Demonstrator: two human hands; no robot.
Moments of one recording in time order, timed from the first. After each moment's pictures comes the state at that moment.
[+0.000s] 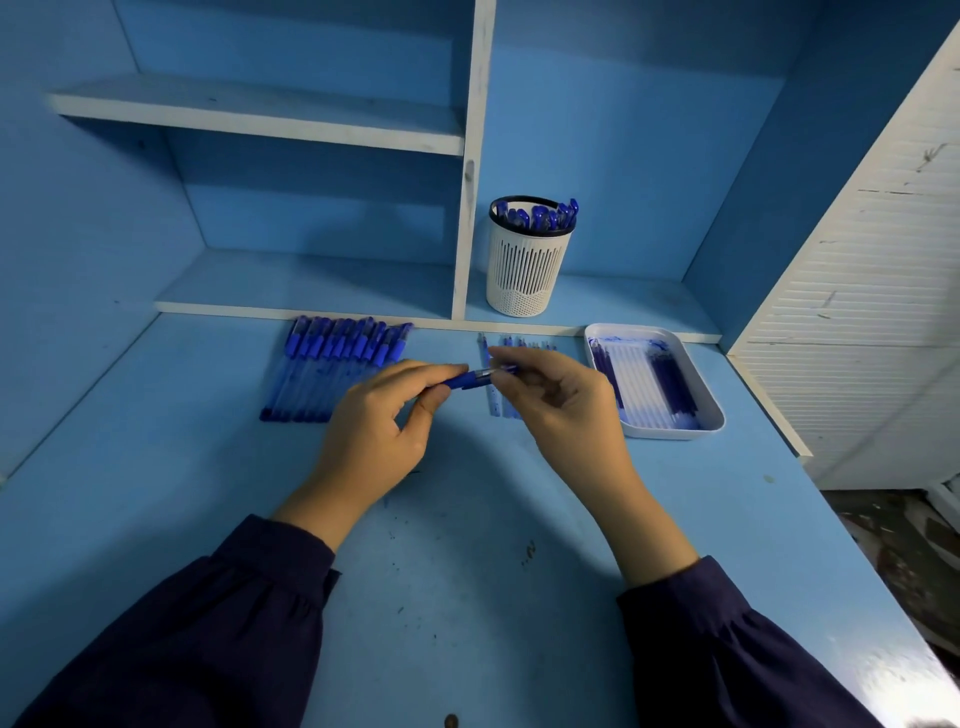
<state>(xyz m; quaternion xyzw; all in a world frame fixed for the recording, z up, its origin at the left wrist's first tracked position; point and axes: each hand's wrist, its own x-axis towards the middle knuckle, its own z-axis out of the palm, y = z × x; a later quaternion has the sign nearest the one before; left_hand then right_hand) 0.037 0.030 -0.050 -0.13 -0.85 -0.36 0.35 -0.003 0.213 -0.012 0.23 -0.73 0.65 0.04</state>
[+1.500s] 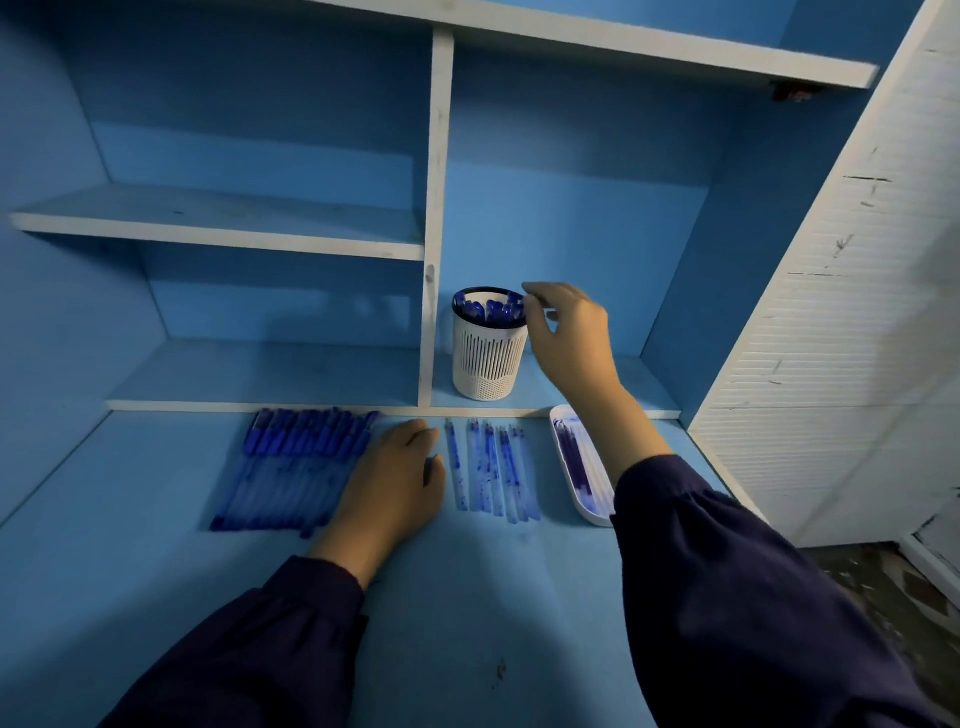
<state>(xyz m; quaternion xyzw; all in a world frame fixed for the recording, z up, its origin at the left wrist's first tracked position) -0.034 0.051 -0.048 0.02 -0.97 -0.22 0.13 -0.149 0.218 0.059 0.24 -0.83 0.40 0.30</state>
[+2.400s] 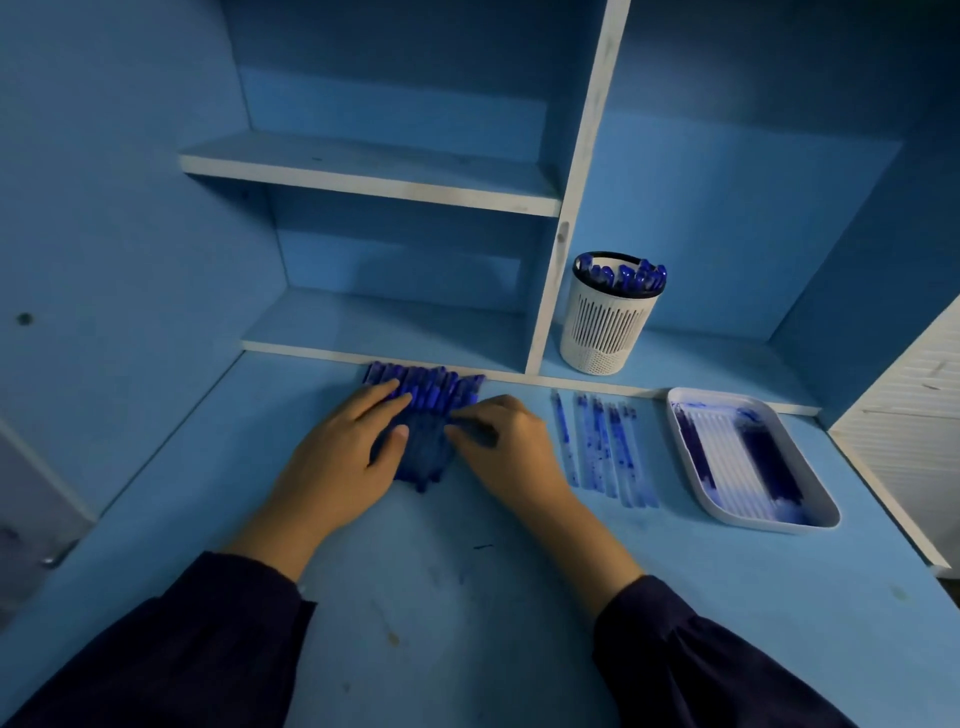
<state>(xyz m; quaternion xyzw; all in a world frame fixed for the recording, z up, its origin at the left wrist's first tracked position) 0.040 -0.071 -0.056 0.08 -0.95 -0.24 0.18 -0.041 0.103 -0.042 0.29 -0.86 0.42 0.04</state>
